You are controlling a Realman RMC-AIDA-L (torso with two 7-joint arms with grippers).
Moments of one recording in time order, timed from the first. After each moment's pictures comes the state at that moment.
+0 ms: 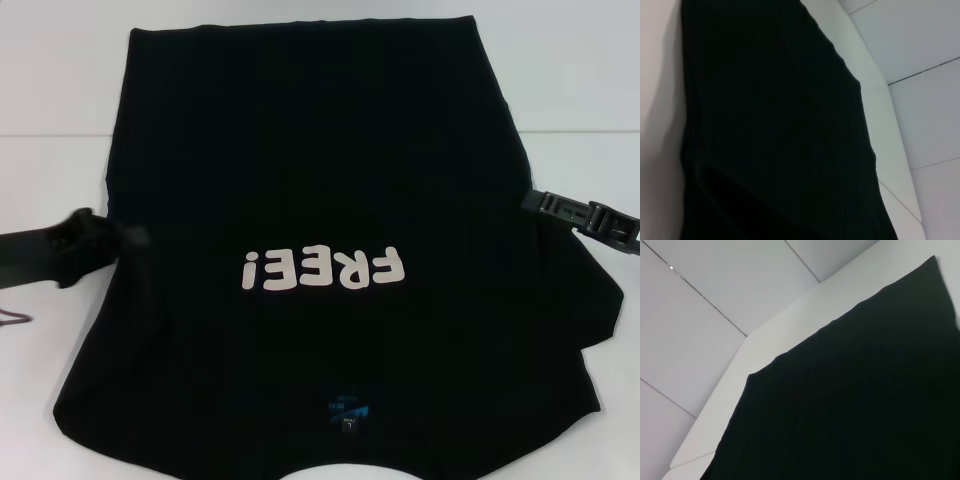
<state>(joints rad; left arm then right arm) -0.55 -2.01 0.40 0.69 2.22 1.45 -2.46 0.53 2.06 -0.61 -0.57 -1.89 -1.13 1.96</state>
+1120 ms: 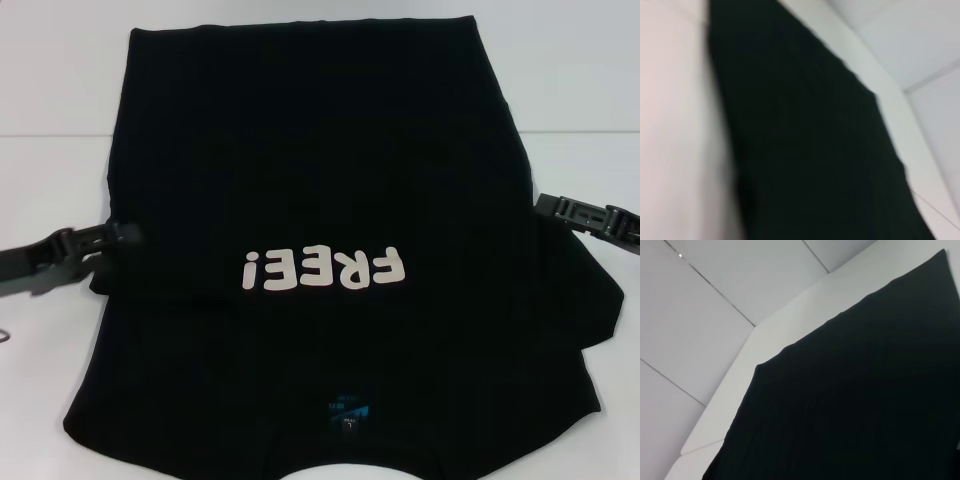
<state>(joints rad) -0.48 -2.01 0.47 0.69 2.13 1.36 -2.29 0.52 2.02 -0.61 -0.57 -1.91 -1.20 1.98</state>
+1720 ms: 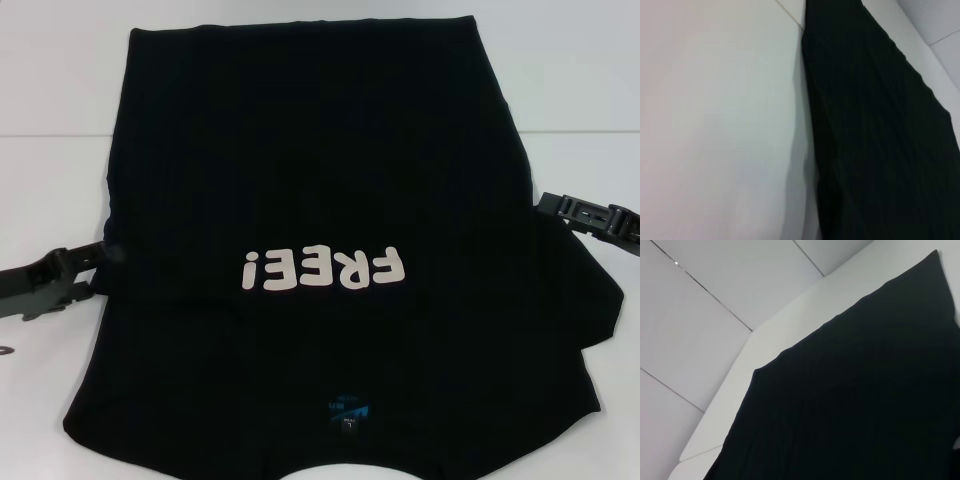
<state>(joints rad) -0.49 -2.01 0.52 0.61 2.18 1.15 -2.40 0.51 2.02 -0.60 -0.57 -1.90 -1.20 1.99</state>
